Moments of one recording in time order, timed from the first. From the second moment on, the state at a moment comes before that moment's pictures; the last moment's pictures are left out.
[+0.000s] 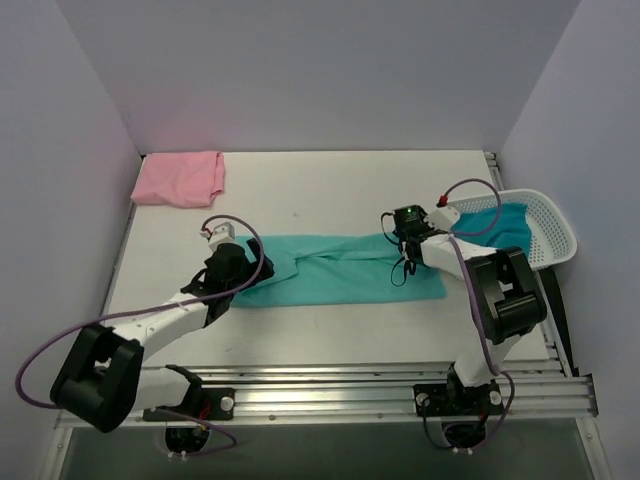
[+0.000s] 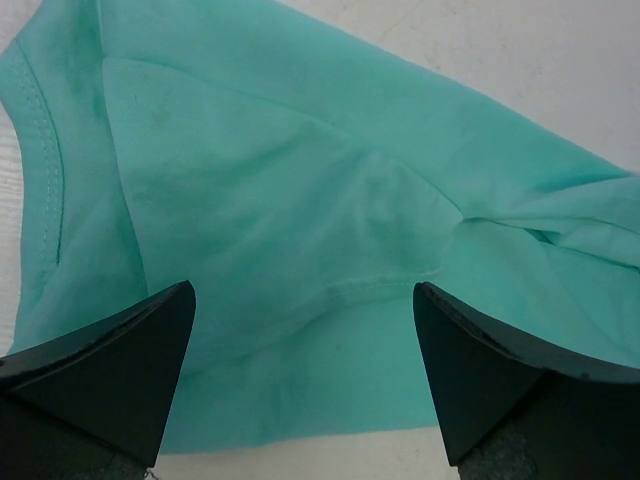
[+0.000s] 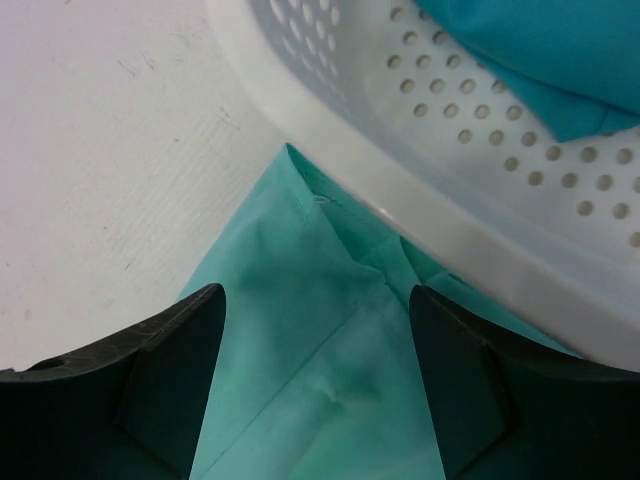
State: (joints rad) left arm -0.48 1.22 0.53 0.09 -0.25 -0.74; right arm 0.29 1.74 0.91 -0.07 0.66 0.96
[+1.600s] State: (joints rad) left arm -0.22 2.17 1.47 0.05 -0.13 -0.72; right arm 0.65 1.73 0.72 0.24 0.57 0.97
